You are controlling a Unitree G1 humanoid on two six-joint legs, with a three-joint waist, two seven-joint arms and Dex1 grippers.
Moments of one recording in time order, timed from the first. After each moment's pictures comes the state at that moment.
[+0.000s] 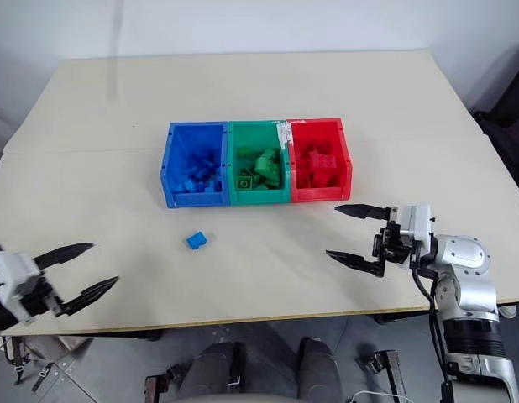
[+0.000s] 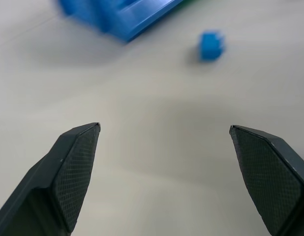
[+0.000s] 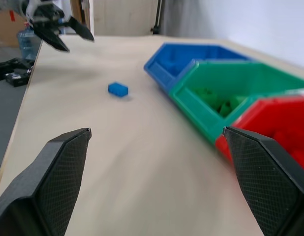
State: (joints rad) left arm 0.32 0.73 0.61 -0.06 -0.44 -0.04 -1.04; right arm -0.29 -0.63 -0.17 0.20 0.56 -0.12 1.46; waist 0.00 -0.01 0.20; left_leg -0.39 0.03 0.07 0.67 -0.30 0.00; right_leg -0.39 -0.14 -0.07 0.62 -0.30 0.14
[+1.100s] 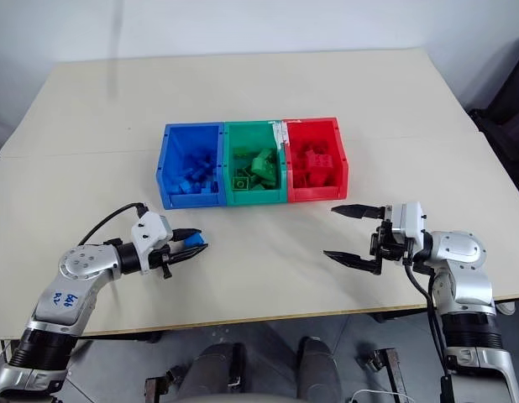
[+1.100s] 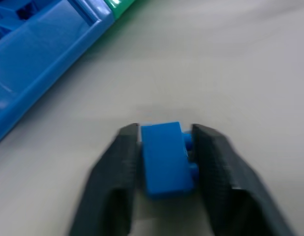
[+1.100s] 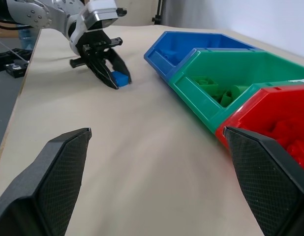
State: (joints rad) left arm -0.18 0.64 0.00 -0.06 -0.20 0.20 -0.82; right arm -0.31 -0.63 -0.13 0.20 0.53 -0.13 1.43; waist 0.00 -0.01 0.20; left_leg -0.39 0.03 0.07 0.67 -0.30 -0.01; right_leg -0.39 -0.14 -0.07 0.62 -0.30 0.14
